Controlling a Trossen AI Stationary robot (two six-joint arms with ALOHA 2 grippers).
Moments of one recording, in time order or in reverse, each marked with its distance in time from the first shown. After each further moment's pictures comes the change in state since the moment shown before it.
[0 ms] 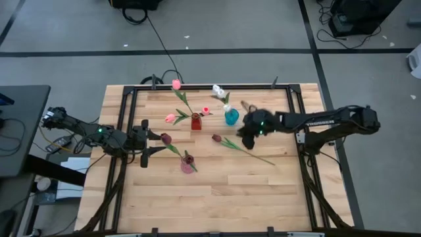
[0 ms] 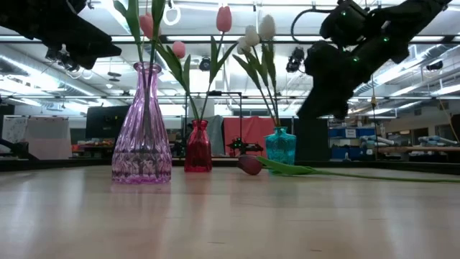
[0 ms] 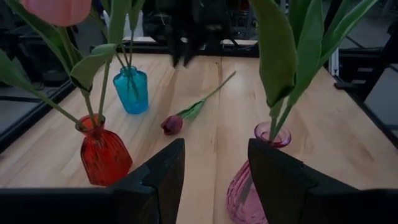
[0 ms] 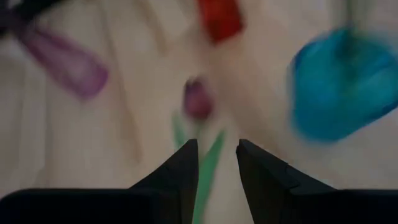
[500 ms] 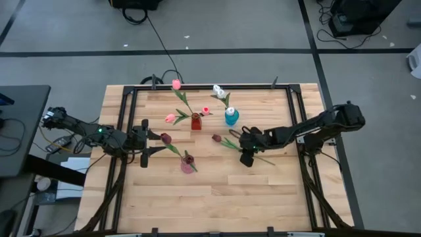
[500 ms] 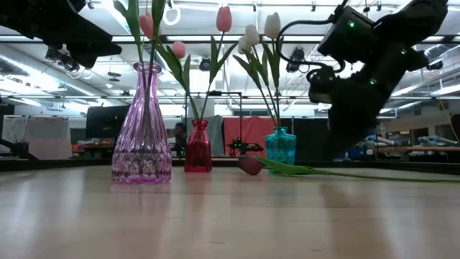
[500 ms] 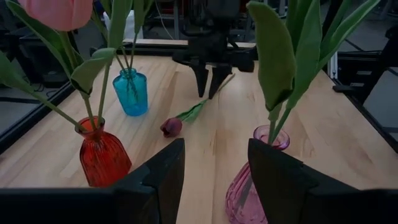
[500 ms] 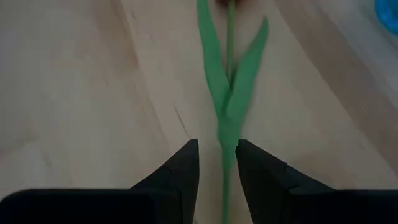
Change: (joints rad) left arm 0.000 0.000 0.000 0.011 0.000 0.004; right arm 0.265 0.222 0.000 -0.056 0.202 0.128
